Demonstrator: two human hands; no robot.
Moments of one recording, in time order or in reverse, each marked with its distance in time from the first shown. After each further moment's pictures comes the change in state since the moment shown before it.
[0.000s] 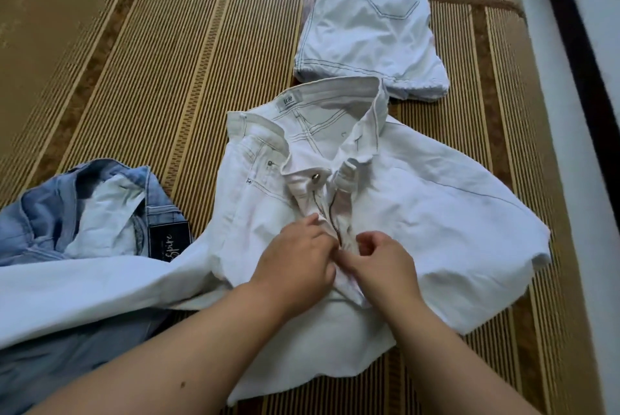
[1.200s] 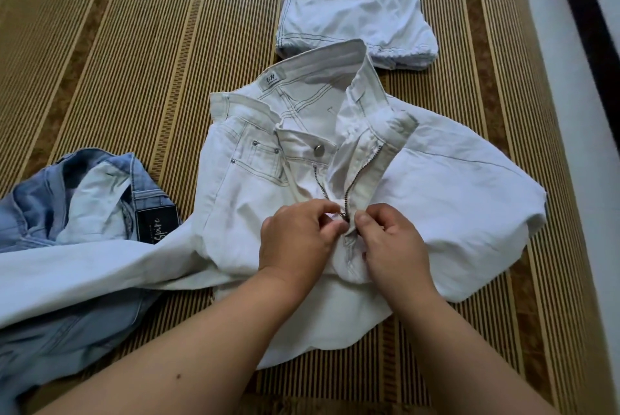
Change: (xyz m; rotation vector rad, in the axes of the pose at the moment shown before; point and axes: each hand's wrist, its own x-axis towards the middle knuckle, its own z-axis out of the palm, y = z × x) left_hand 0.003 0.038 0.009 -0.373 0.211 -0.441; right_hand -0.023 0.018 -0.019 0.407 0.109 -0.182
